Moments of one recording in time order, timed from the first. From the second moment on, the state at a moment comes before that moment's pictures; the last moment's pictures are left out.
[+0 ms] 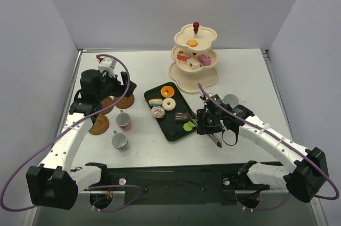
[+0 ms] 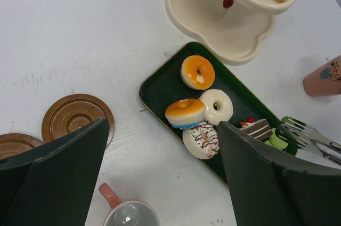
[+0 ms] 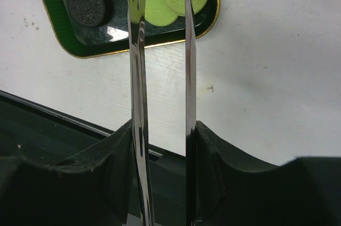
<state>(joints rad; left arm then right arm) -0.15 1.12 0.93 -0.17 0.31 -0.21 0.69 1.15 0.86 -0.77 0.01 0.46</state>
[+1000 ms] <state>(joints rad) -0.16 1.12 0.93 -0.17 0.31 -0.20 0.65 1.28 0.86 -0.68 -0.07 0.46</state>
